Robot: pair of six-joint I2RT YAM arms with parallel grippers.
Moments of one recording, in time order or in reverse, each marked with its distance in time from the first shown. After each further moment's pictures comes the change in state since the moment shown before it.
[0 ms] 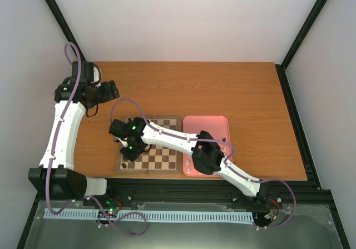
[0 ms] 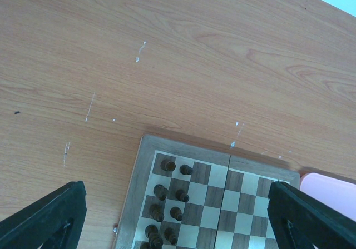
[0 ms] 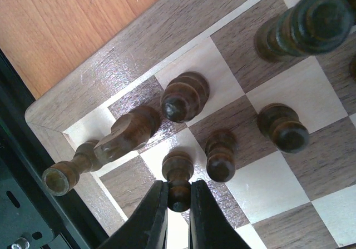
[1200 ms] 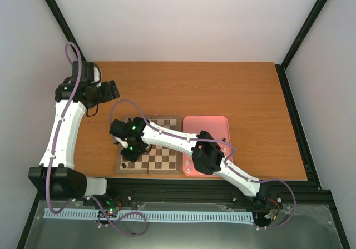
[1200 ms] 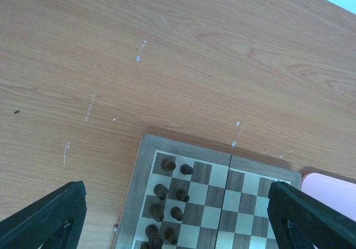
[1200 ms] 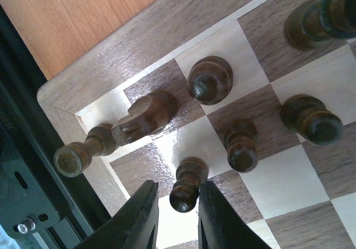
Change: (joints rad) left arm 0.000 0.005 0.000 0.000 -0.001 0.000; right arm -0.001 -0.002 0.000 -0.022 -0.042 -0.047
